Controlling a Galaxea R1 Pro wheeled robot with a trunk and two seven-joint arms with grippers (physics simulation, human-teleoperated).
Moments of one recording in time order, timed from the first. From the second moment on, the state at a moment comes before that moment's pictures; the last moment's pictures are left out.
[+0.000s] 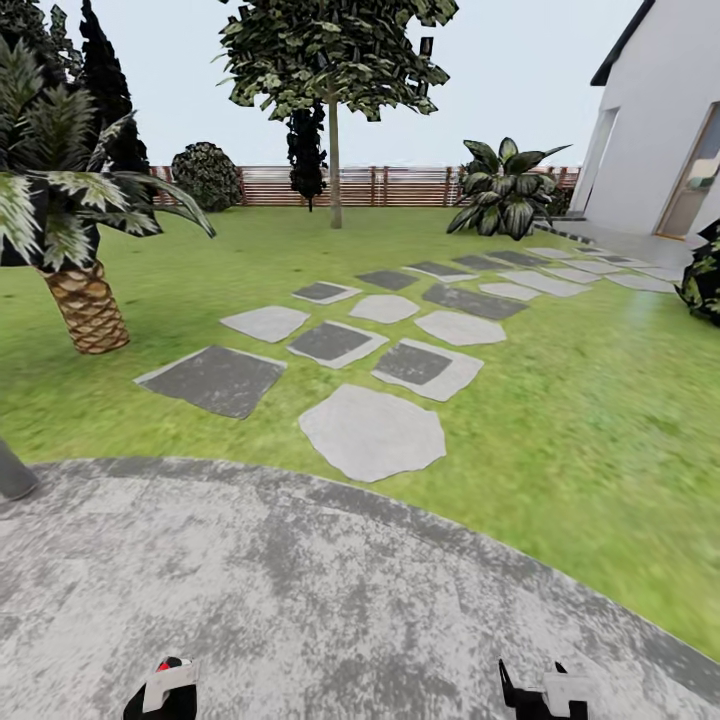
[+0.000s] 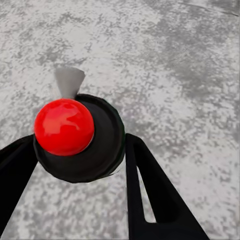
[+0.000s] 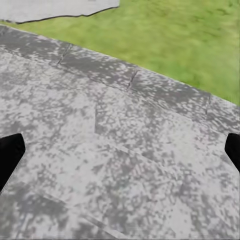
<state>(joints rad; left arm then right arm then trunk) -0.30 0.08 0.17 -0.29 0.01 -0.51 0.02 -0.20 -0.08 -0.08 -0.43 0.01 -0.59 0.00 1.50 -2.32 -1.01</state>
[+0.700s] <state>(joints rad) -0.30 0.08 0.17 -0.29 0.01 -0.51 0.02 -0.20 -0.08 -0.08 -0.43 0.02 -0.59 0.00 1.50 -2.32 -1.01</state>
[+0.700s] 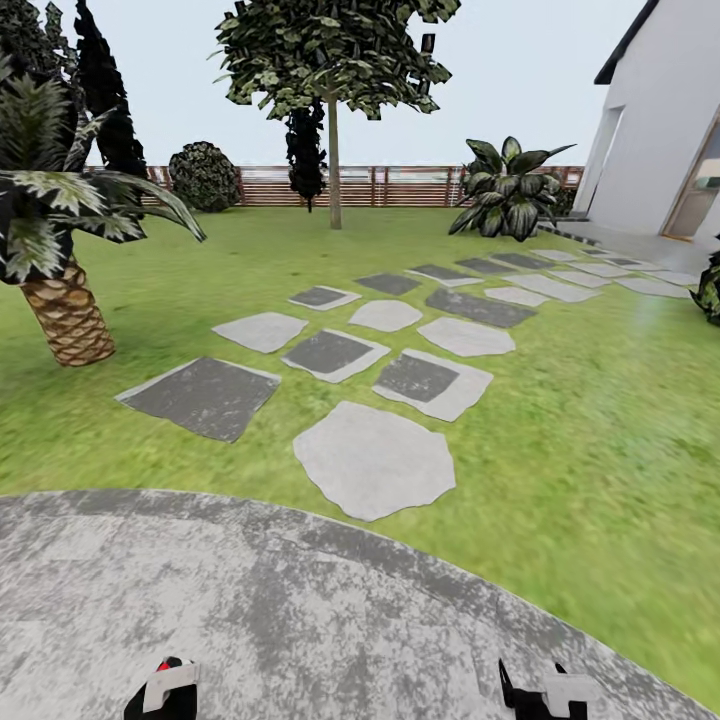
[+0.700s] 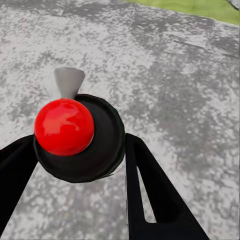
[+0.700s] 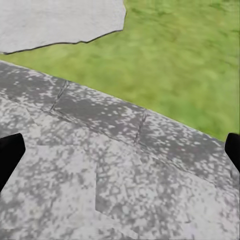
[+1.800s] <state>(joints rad) -0.30 0.08 0.17 -0.29 0.01 -0.51 0.02 -0.20 -0.08 -0.08 -0.42 0.02 -0.59 0.00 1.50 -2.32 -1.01</state>
